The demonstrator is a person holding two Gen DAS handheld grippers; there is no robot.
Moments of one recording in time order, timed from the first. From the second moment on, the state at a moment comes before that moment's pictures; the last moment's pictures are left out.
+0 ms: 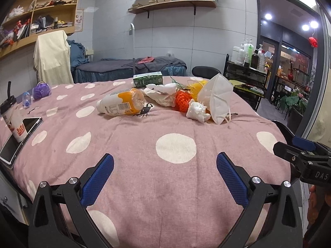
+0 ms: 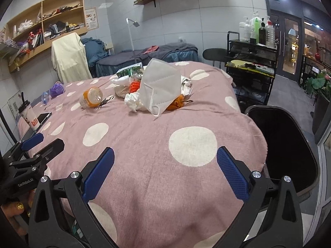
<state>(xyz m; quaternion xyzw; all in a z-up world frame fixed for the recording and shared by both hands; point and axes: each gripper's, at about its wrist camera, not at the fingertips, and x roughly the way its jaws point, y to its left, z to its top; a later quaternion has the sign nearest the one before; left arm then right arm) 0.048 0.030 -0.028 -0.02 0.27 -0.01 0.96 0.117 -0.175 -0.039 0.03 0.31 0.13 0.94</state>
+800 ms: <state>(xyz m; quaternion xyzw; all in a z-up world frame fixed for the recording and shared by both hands) 0.139 0.048 -0.025 -0.03 0.36 -0.06 0.93 0.306 -0.148 -0.003 0.05 0.36 0.21 0.91</state>
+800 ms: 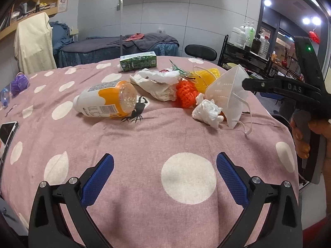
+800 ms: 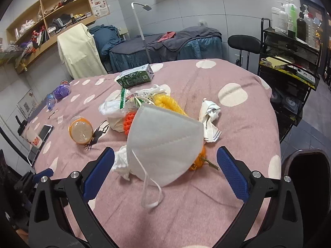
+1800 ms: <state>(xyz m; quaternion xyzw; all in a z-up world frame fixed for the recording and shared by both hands) 0.217 -0.001 -0.027 -0.06 0.40 -0.12 0.91 0.275 -0.193 0.015 0.08 0.34 0.18 0.92</state>
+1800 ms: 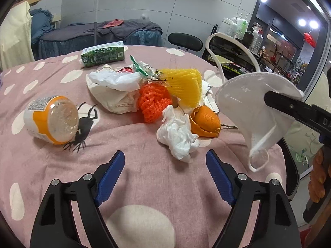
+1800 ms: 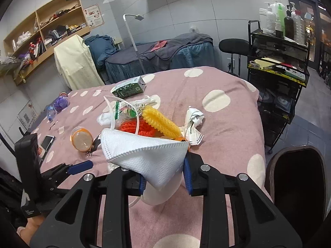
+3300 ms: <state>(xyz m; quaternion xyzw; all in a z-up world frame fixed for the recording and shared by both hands) 0.157 -0.156 0.011 -0.05 0.32 -0.29 0.90 0.184 -0.412 -0.044 0.18 0.33 -0.12 0.92</state>
